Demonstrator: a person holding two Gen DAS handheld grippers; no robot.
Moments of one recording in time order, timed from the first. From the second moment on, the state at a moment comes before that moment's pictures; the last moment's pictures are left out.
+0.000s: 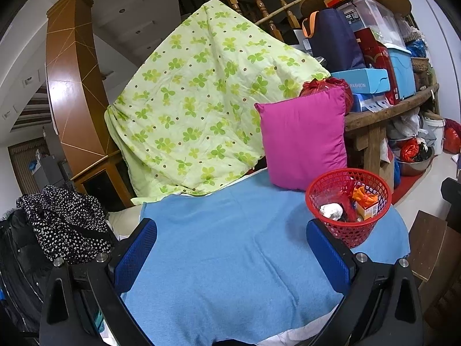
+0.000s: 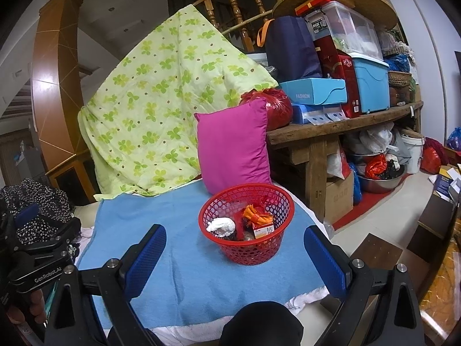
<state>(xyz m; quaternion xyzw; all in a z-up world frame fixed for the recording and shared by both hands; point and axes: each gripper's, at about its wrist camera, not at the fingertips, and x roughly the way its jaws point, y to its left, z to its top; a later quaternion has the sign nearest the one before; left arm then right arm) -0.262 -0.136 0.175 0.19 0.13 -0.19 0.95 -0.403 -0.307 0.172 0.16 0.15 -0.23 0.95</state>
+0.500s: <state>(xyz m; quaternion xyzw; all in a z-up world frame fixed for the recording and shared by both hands) -0.258 -0.129 0.169 0.19 0.13 -0.19 0.95 -0.398 -0.305 0.166 0.16 0.16 -0.23 0.95</state>
